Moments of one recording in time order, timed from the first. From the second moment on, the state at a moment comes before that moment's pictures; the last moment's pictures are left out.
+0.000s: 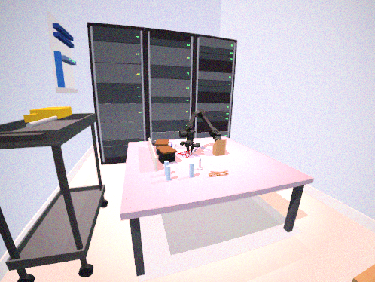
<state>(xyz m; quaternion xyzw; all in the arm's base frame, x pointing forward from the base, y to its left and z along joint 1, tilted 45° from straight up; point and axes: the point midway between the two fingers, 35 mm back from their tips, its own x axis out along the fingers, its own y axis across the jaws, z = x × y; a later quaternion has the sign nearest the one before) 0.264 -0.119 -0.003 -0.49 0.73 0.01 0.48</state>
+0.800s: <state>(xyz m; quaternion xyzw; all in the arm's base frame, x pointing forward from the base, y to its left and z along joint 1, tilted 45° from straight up) 0.261 -0.113 0.000 -0.48 0.73 0.01 0.48</state>
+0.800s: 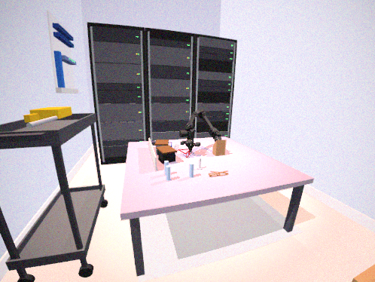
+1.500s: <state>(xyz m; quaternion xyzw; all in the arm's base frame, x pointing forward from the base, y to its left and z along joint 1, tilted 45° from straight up) 0.271 -0.042 0.062 -0.49 0.73 0.02 0.48</state>
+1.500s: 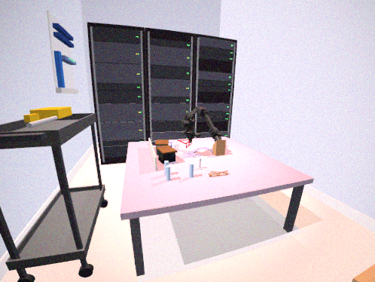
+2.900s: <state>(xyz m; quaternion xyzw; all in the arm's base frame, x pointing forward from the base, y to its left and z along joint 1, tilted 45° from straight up) 0.309 0.120 -0.080 -0.68 0.57 0.45 0.10</state>
